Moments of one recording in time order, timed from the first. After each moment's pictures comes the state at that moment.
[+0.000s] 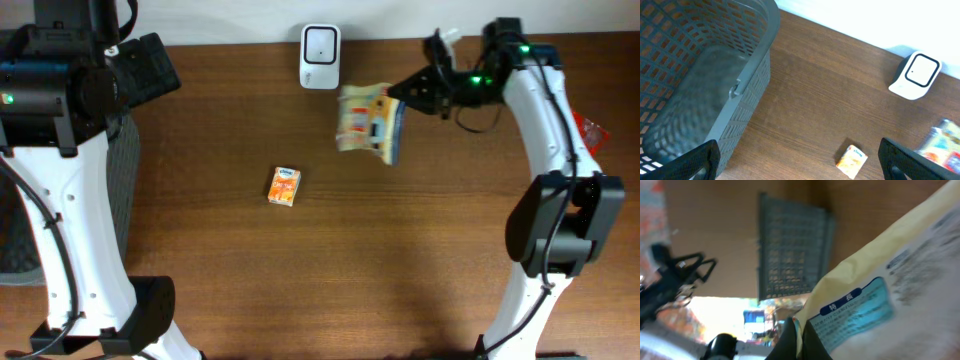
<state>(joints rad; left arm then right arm) -0.06 1.87 2.66 -1.69 -0.26 -0.40 -0.08 2.15 1.97 -1.21 -1.34 0.06</state>
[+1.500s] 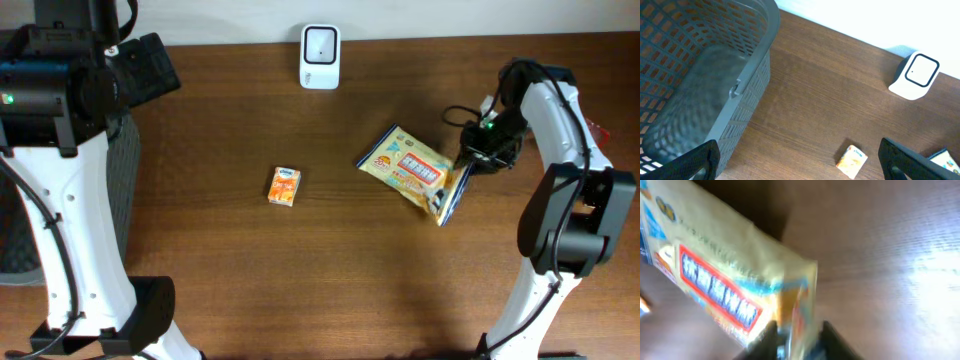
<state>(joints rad) -0.06 1.87 2.66 -1.69 -0.26 -0.40 -0.16 2.16 1.82 -1.40 -0.28 0.14</state>
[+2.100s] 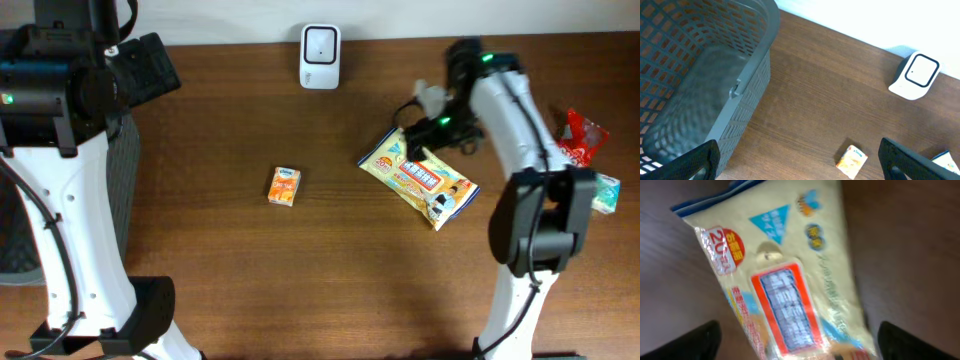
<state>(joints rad) -0.06 1.87 2.66 -1.69 -0.26 -0.40 0.07 2.16 1.86 -1.24 -0.15 -0.36</state>
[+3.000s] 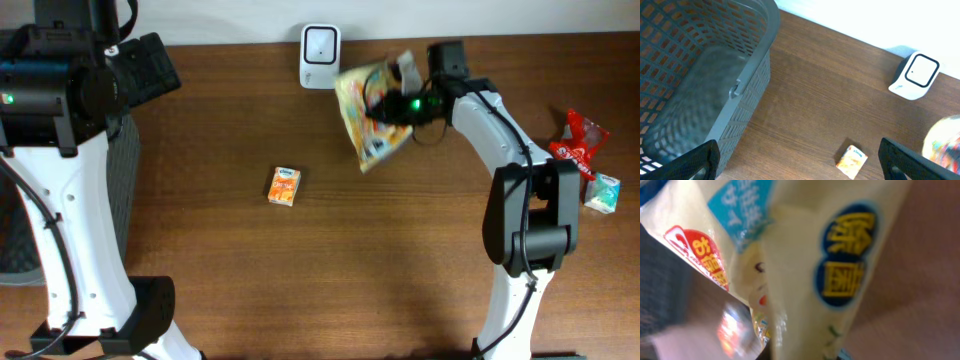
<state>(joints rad) -0.06 1.87 2.66 -1.69 -0.26 -0.40 0.10 2.17 1.71 -0.52 -0.74 0.21</state>
